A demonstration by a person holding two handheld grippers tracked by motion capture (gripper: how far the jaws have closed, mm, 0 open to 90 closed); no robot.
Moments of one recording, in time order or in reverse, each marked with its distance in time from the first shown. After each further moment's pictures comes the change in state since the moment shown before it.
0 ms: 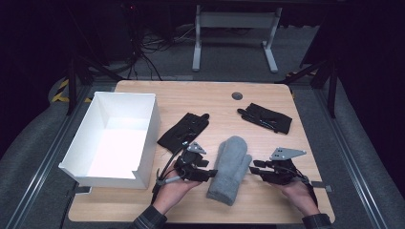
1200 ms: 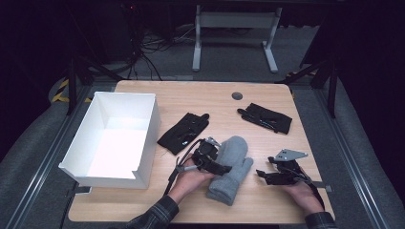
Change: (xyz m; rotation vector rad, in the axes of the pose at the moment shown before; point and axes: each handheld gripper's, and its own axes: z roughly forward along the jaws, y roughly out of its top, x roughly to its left) left arm 0.025 0.020 0.072 0.057 -0.107 -0.012; right arm -0.025 -0.025 0.006 0.077 -0.151 -0.015
